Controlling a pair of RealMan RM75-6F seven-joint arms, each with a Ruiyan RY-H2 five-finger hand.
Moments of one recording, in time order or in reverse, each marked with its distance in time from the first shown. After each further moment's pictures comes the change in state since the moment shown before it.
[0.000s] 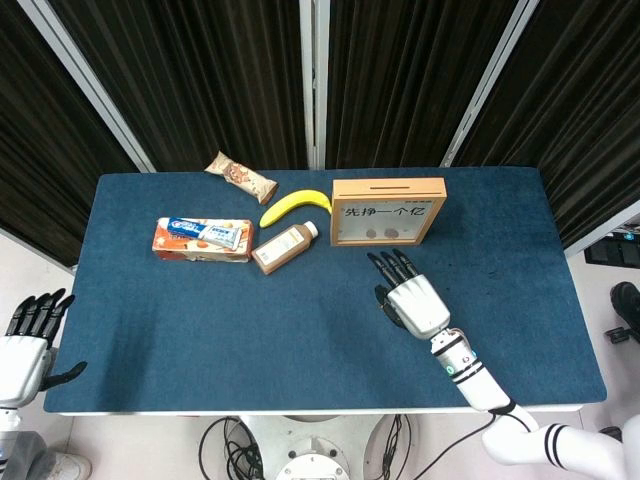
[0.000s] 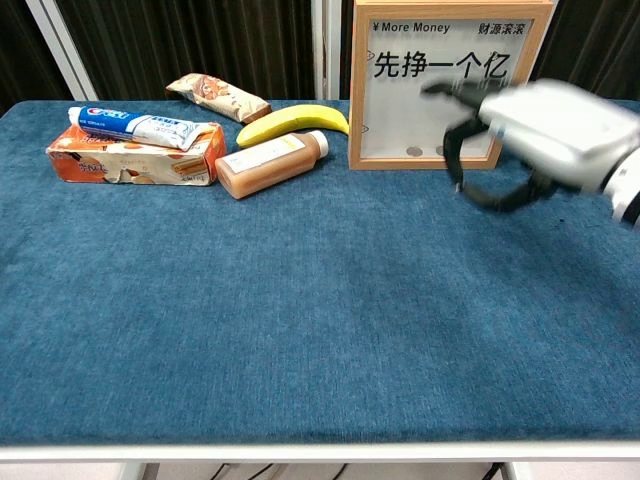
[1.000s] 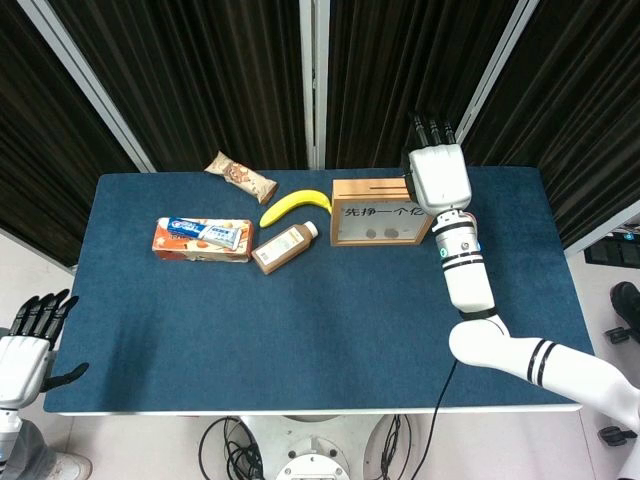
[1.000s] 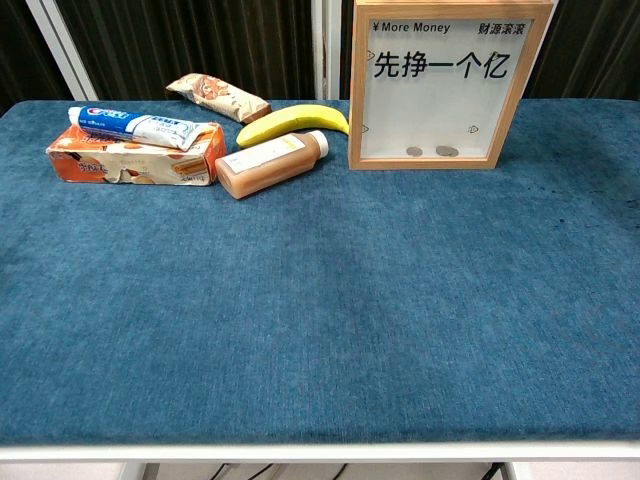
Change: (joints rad) left arm -0.004 0.013 0.008 -0.005 0.021 0.006 -0.012; right arm 0.373 0.139 0.383 -0.034 0.775 -0.118 -0.512
